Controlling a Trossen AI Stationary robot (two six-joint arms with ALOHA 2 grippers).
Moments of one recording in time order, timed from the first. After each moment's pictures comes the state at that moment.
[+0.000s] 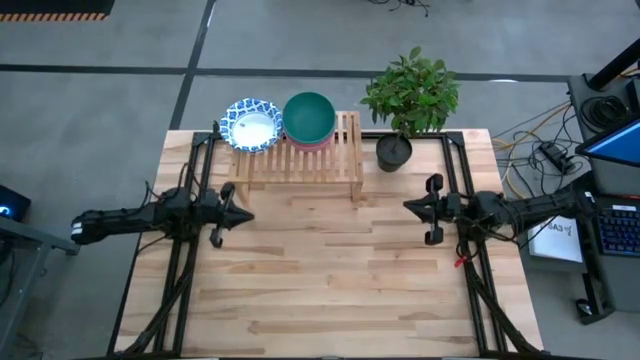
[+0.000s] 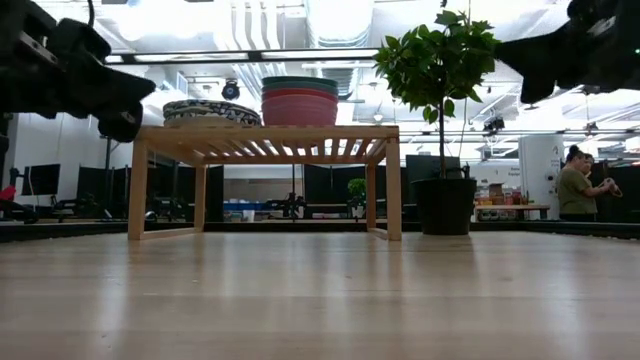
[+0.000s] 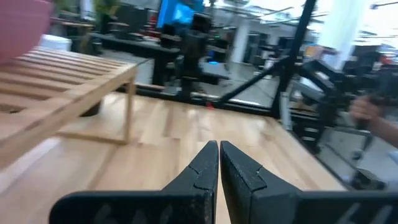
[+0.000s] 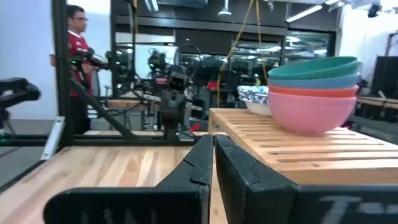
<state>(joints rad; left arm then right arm) 0.12 0.05 0.01 0.05 0.19 -0.19 0.11 0.26 0.01 0.50 0.19 -0.11</state>
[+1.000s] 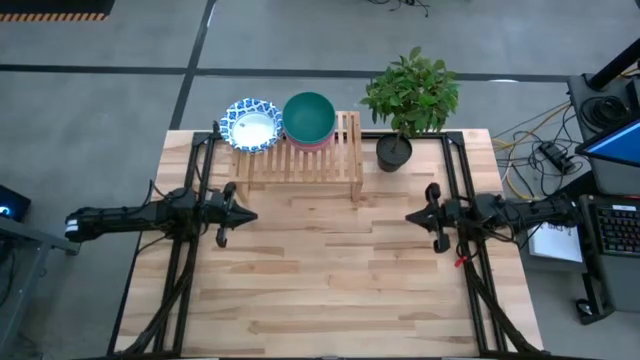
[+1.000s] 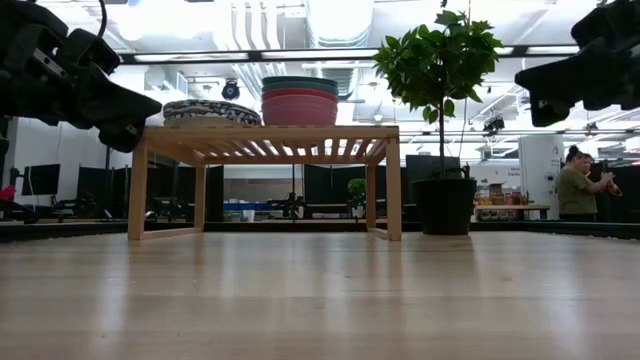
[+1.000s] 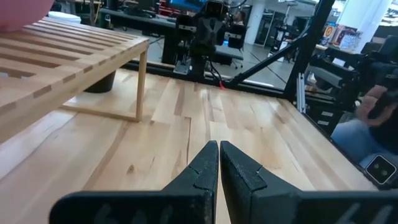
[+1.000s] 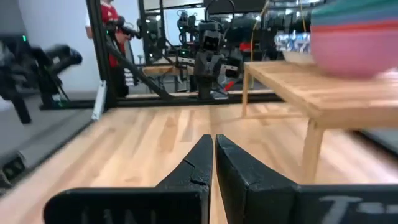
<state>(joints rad) 0.11 0.15 0.02 0.04 0.14 -0.18 0.11 0.03 0.01 0.02 0.06 0.02</state>
